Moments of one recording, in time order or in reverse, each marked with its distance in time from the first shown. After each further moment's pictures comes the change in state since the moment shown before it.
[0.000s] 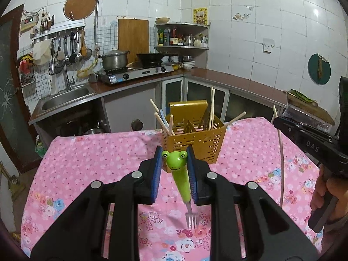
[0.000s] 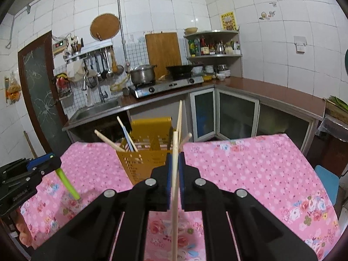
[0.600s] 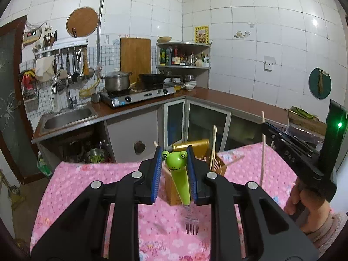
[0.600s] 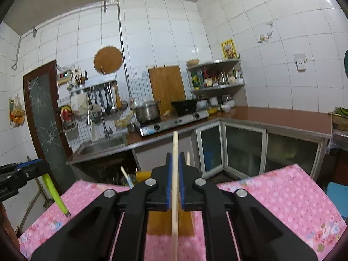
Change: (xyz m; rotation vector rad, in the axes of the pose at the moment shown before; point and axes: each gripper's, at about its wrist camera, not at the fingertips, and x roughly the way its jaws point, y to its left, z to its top) left arm -0.012 0.004 0.069 0.004 -0.120 0.011; right arm 0.025 0.010 0.054 0.037 -0.251 0.041
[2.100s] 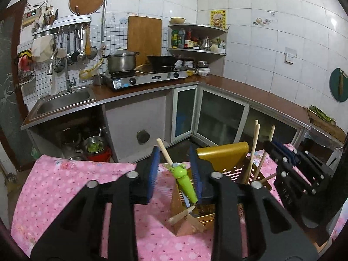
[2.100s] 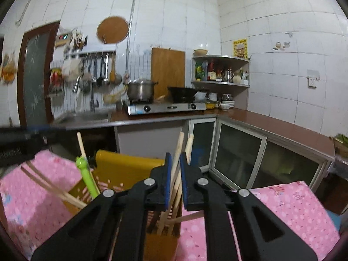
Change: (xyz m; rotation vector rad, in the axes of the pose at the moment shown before) left arm 0.156 0.022 -0.012 -0.073 0.097 0.060; right arm 0.136 0.015 -0.066 -0.217 0.159 -0.061
